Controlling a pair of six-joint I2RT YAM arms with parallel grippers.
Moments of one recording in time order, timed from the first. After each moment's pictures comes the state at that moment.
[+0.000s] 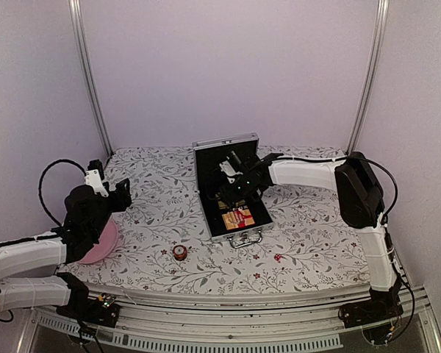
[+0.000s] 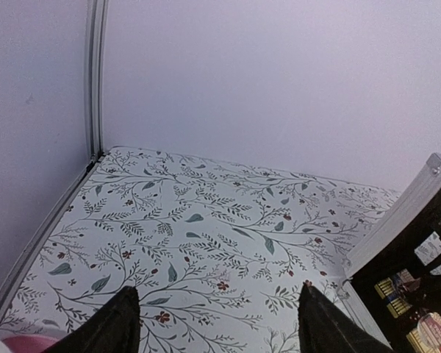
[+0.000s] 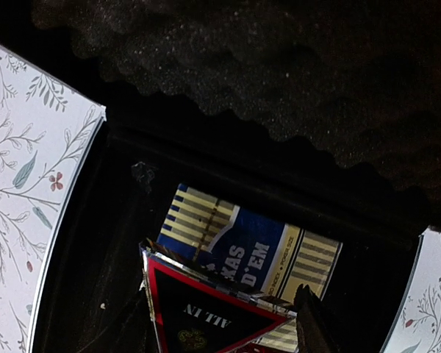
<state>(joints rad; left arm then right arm) -0.45 0.95 0.29 0.53 -0.46 -0.24 0.78 2.27 1.82 -0.49 0.09 0.10</state>
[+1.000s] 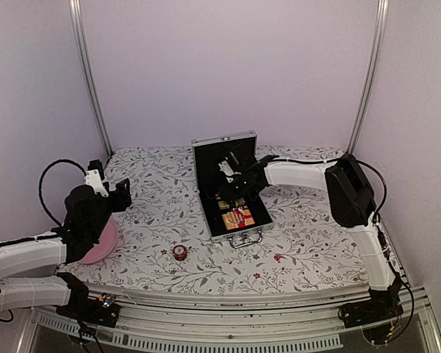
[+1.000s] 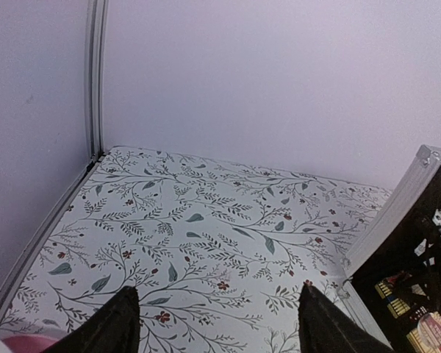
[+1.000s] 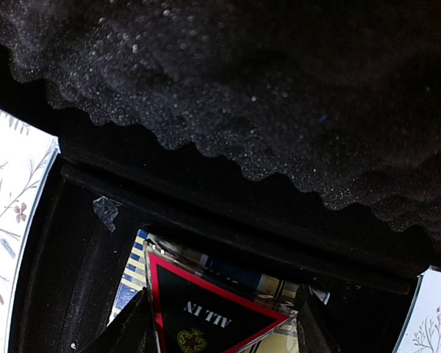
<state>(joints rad) -0.45 0.95 0.29 0.53 -0.46 -0.24 0.76 2.37 1.91 -0.45 0.11 0.07</state>
